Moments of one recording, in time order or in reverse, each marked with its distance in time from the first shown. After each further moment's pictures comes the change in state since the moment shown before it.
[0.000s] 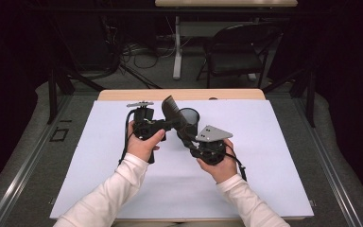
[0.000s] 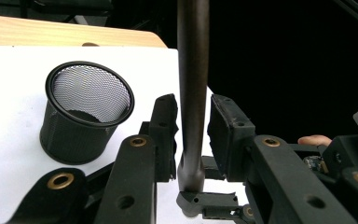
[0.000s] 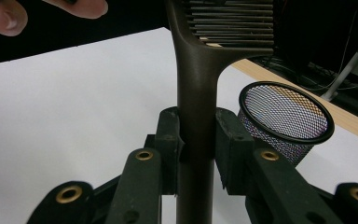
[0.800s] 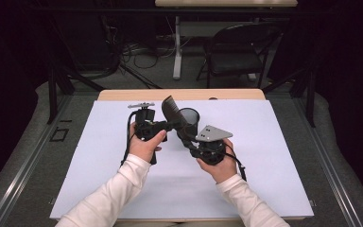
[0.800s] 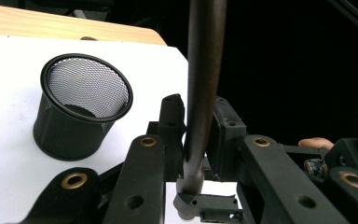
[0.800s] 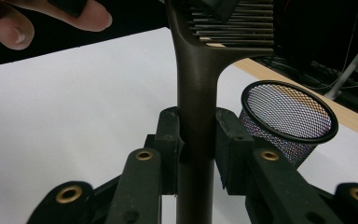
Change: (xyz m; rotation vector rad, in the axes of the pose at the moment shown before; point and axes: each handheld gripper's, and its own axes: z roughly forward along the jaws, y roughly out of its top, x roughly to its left) left arm 0.002 -0.004 0.005 -0.001 -0.003 -0.040; right arm 0.000 0.000 0.000 0.004 0.010 0.010
